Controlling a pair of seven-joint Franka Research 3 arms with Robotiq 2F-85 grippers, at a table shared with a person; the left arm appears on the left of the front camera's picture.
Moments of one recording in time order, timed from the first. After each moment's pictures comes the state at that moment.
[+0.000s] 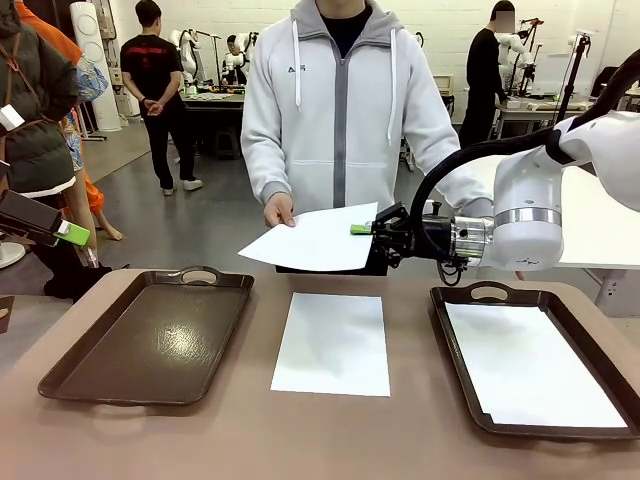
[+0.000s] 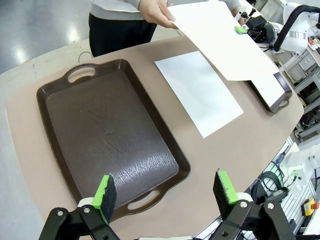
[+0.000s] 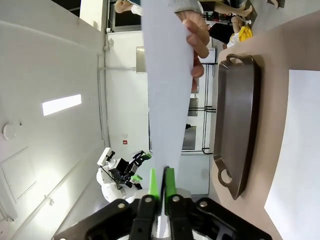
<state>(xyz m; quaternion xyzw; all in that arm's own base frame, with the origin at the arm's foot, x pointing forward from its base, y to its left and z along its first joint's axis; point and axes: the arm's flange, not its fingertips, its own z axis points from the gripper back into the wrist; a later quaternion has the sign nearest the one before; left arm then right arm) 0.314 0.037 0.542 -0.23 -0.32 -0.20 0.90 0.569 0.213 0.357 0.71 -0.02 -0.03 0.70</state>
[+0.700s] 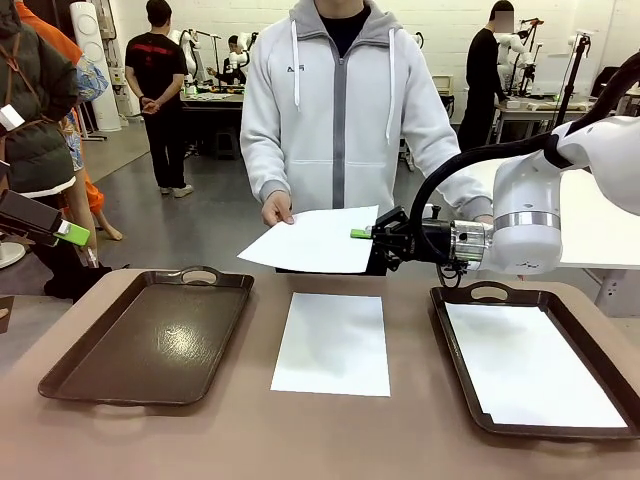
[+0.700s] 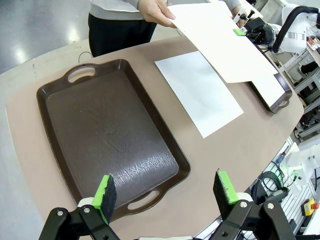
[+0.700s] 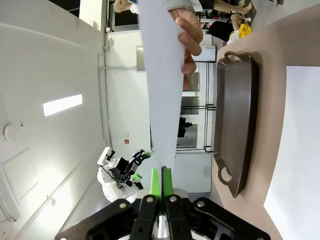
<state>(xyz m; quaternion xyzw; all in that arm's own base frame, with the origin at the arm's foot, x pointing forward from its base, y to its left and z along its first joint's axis) 0.314 0.037 0.542 -0.23 -0.32 -0.20 0.90 0.569 0.212 0.350 0.72 -0.01 -0.03 0.70</state>
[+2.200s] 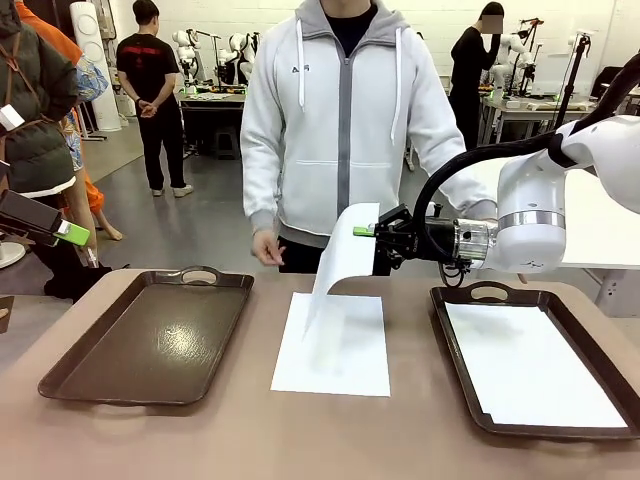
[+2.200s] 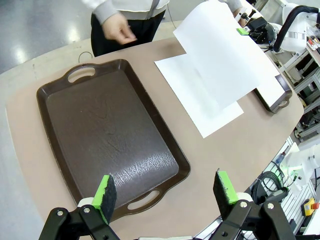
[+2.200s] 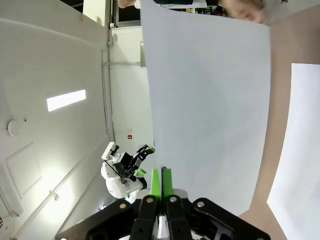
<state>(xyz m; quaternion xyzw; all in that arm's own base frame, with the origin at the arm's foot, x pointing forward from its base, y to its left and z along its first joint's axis) 0.314 0.037 0.542 -0.23 -0.32 -0.20 0.90 0.569 0.208 0.353 0.72 -0.01 -0.02 0.69</state>
